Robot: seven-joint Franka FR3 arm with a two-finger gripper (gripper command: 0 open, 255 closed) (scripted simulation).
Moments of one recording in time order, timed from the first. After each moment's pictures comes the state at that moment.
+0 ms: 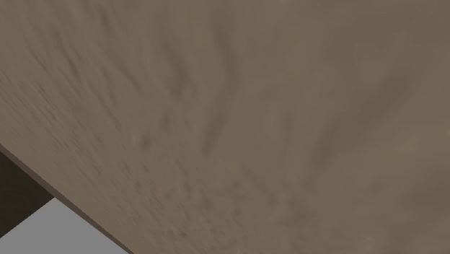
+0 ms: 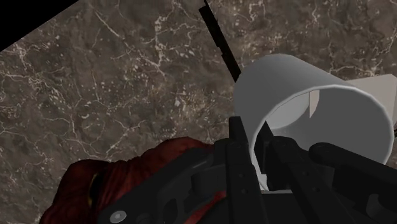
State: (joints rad) arm 0.24 0.11 0.06 -1.62 0.04 1.65 0.30
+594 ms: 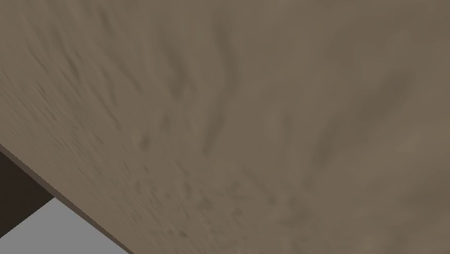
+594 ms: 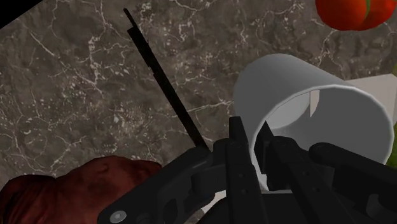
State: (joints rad) arm 0.36 0.19 0.14 -1.53 0.04 1.64 0.50
